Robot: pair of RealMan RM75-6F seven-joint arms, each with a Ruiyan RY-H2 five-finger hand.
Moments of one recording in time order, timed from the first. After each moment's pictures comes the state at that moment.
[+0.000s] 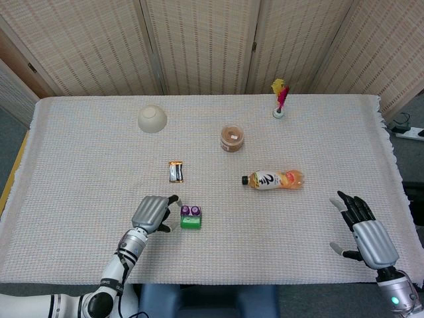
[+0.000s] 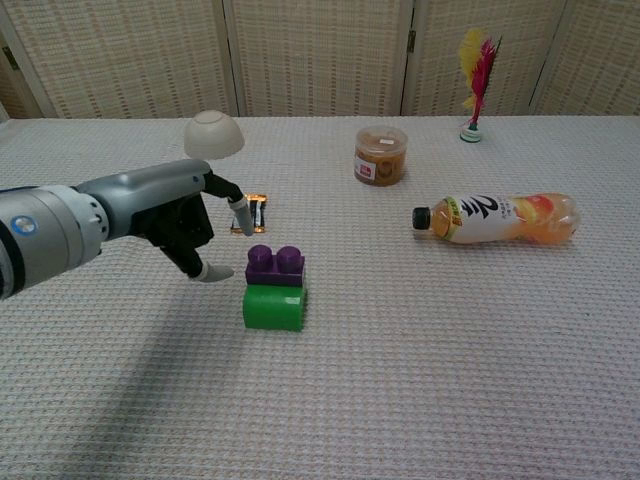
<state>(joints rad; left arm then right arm) -0.65 -1.60 -0.30 -1.85 0.80 1.05 0.67 0.12 -1.11 -0.03 -1.63 -1.65 1.45 0.12</state>
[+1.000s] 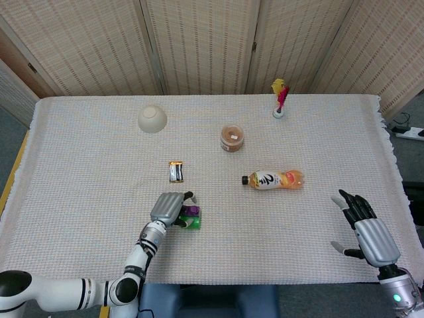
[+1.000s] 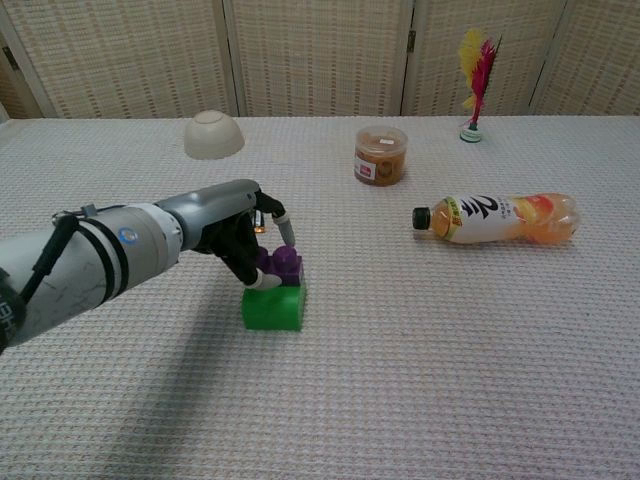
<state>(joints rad) -0.82 -1.75 -0.27 -1.63 0.67 1.04 0.58 0.13 -1.09 -0.03 -1.63 -1.64 1.43 0.16</state>
